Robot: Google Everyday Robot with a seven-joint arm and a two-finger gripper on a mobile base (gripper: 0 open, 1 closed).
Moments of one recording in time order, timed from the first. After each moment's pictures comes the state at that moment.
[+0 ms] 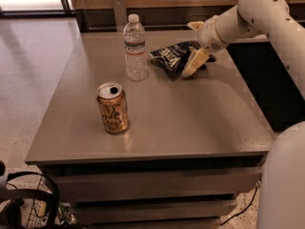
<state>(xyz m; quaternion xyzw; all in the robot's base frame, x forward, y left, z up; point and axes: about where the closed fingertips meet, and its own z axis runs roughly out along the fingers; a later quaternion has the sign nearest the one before) 0.758 -0.135 0.857 -0.64 0.65 0.05 0.40</state>
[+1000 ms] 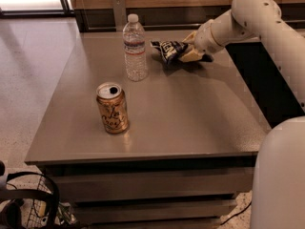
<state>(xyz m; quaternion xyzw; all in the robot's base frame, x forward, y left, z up) 0.765 -0.126 0.840 -0.64 0.66 0.06 0.39</state>
